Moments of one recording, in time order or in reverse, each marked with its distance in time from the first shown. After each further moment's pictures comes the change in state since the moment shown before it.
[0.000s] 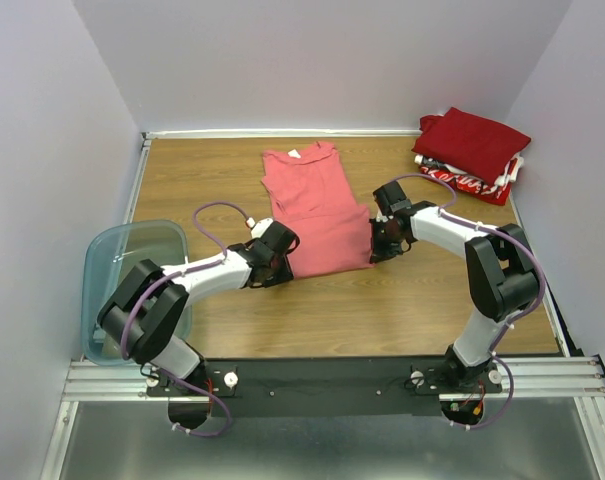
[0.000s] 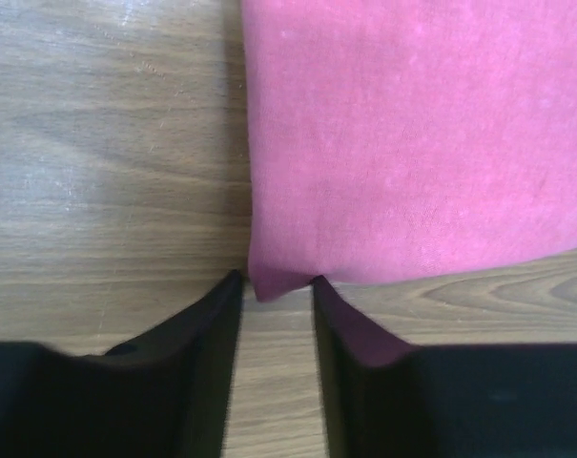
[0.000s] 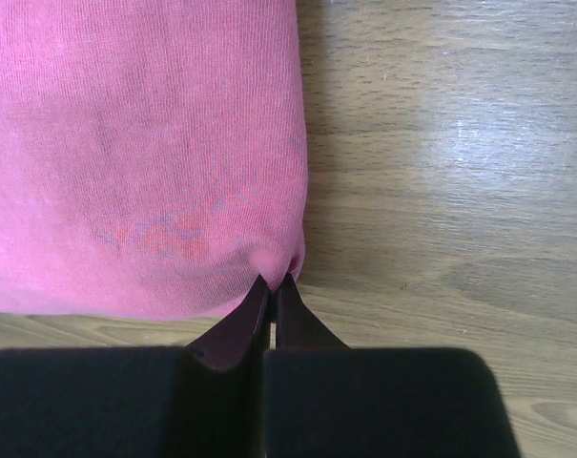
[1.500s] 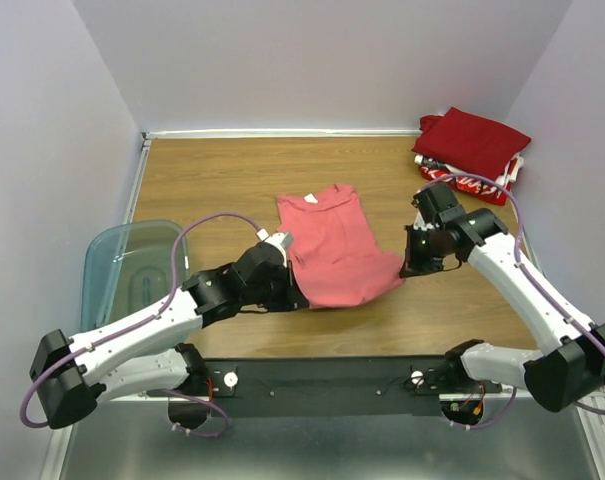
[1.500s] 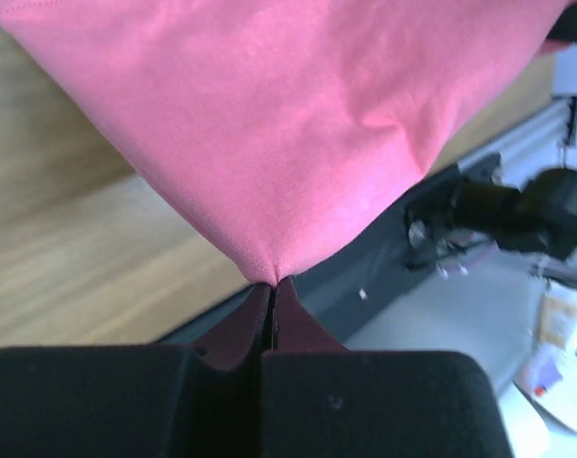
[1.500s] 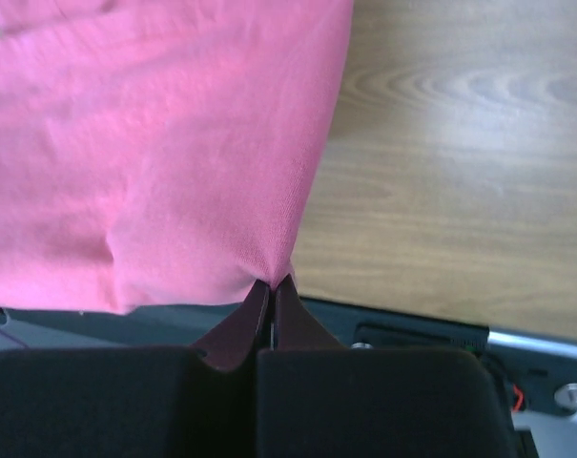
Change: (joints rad) left arm -0.236 -0.519 -0.034 -0.171 0.255 -0.003; right arm 0.000 -0.547 0.034 -0.547 -0.022 0.055
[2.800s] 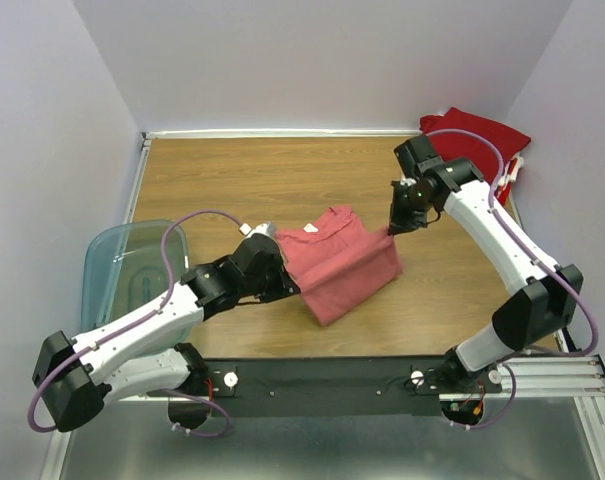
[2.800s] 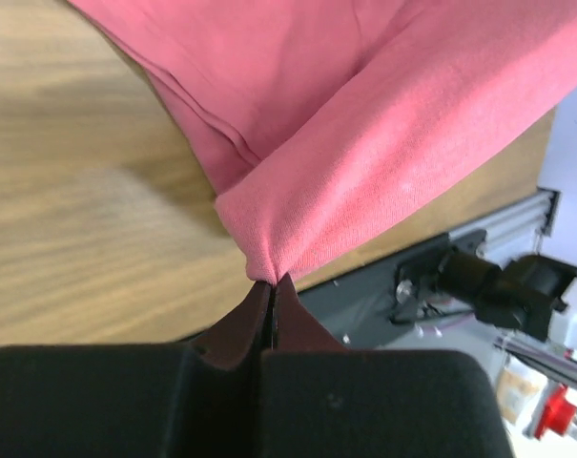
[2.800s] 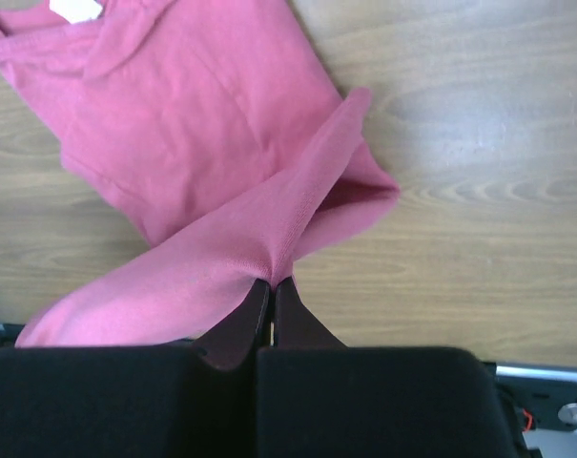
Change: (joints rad) left arm 0.056 0.008 0.021 -0.049 -0.090 -0.120; right arm 0.000 0.322 0.421 -0.081 0.106 0.067
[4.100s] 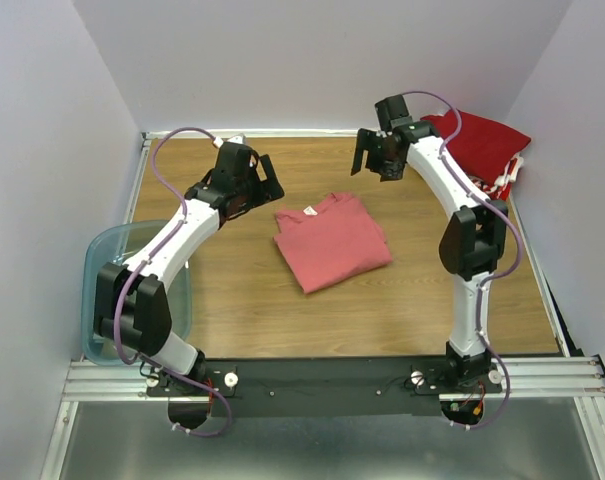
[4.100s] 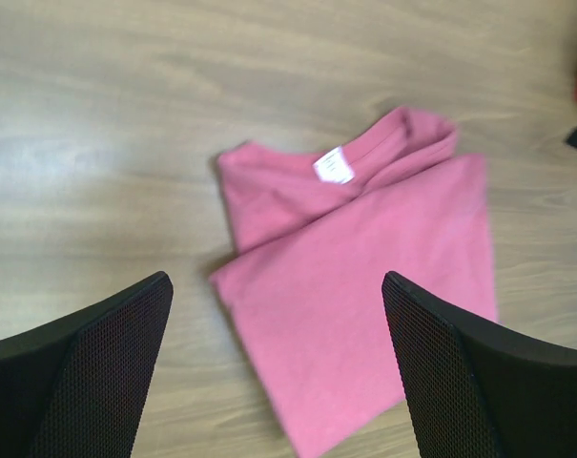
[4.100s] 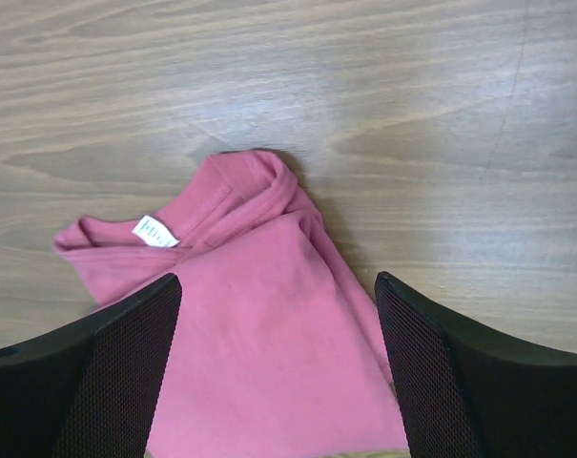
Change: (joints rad) left arm 0.518 0.524 0.480 0.109 -0.019 0.412; right arm -0.079 0.614 0.546 0.249 -0.011 -0.079
